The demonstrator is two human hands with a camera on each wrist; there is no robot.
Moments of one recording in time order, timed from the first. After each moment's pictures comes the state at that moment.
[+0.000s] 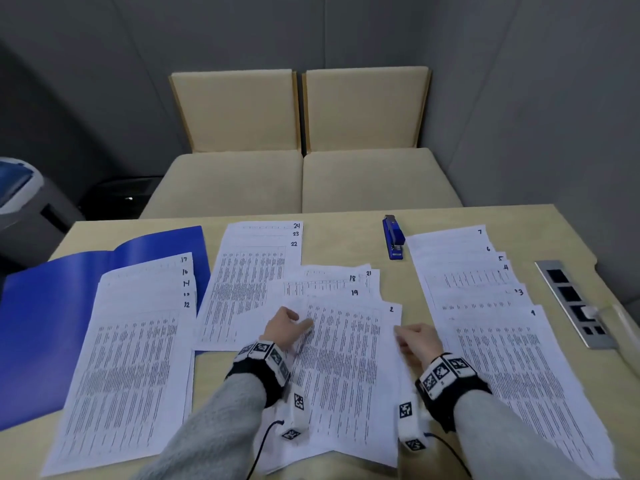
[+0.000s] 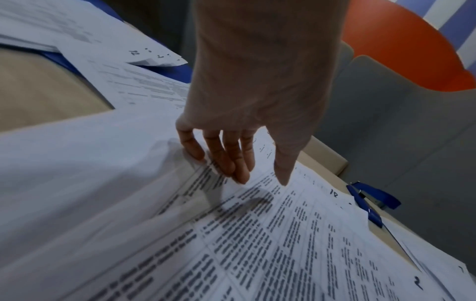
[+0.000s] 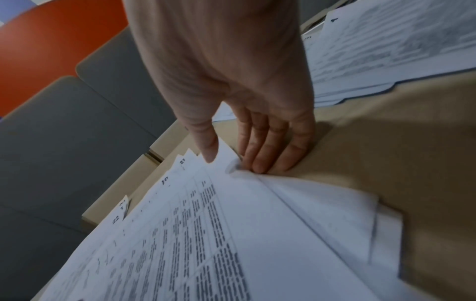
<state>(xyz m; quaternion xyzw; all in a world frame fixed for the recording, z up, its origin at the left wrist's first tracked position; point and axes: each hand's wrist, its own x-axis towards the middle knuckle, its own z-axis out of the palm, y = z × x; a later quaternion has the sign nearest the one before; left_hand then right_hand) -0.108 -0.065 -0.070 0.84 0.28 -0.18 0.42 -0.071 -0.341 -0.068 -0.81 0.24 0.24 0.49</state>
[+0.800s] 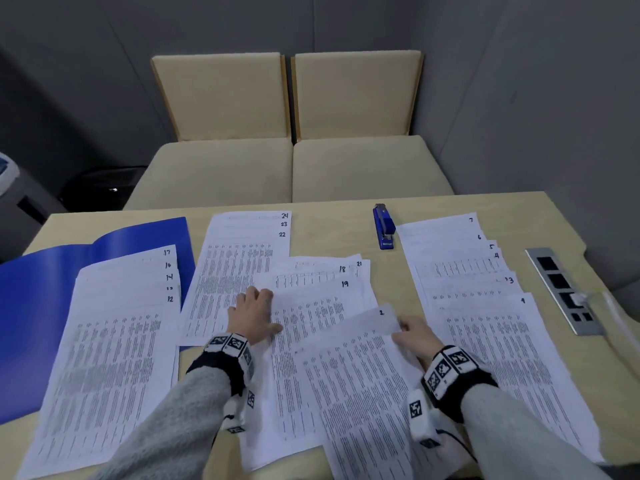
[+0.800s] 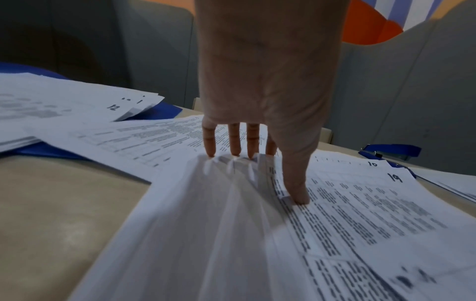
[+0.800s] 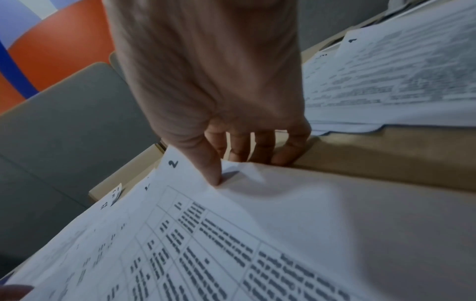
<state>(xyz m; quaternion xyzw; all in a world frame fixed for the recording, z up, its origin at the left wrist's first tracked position) -0.108 -0.035 -0.061 0.97 0.13 -0.17 0.11 -0.069 -0.361 -0.065 -0.85 0.07 0.34 0.41</state>
